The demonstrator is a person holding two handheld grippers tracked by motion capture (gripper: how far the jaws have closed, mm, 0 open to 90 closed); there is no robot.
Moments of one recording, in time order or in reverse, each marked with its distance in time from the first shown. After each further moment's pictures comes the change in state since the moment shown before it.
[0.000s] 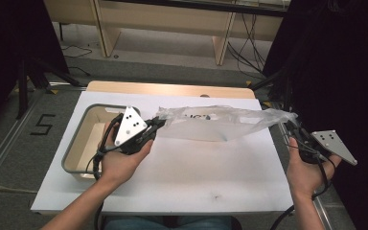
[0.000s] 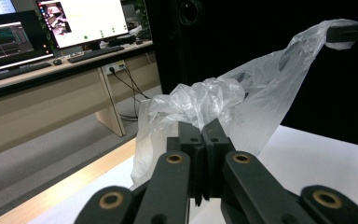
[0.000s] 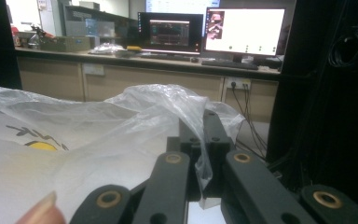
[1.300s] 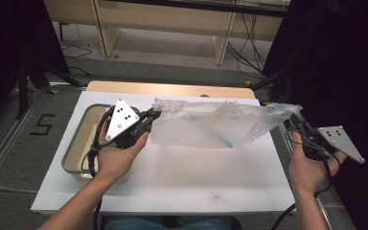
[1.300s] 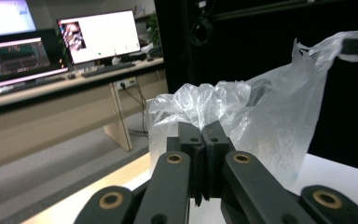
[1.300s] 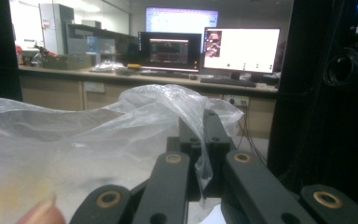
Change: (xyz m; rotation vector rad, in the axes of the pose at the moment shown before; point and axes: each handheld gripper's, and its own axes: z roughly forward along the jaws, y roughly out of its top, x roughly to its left) left arm 0.015 0.006 0.000 -0.050 0.046 -0.040; right arm 0.003 0.018 -0.001 -0.061 -0.001 0.002
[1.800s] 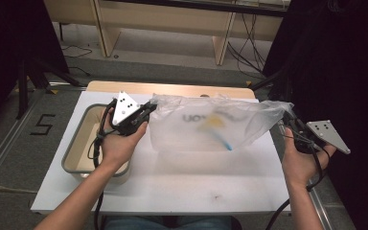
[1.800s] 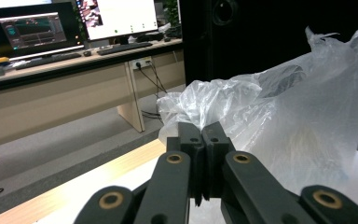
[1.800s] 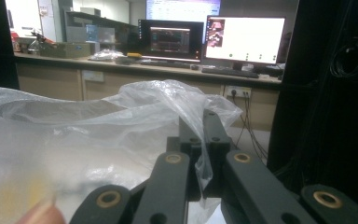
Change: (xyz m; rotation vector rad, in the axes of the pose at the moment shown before) left arm 0.028 -0.018 0.030 0.065 0.074 -0.013; right arm 0.003 -0.010 0.024 0.042 -0.001 -0.013
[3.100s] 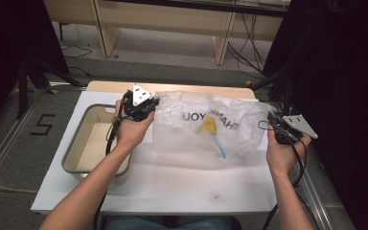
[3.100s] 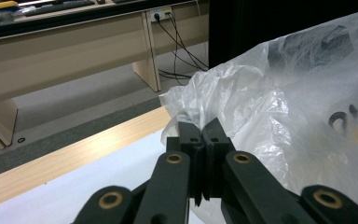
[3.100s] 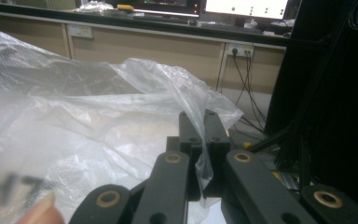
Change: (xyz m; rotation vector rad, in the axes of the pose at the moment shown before) left arm 0.024 -0.031 0.068 0.188 0.074 -0.040; right arm 0.004 -0.047 0.055 0.169 -0.020 -0.017
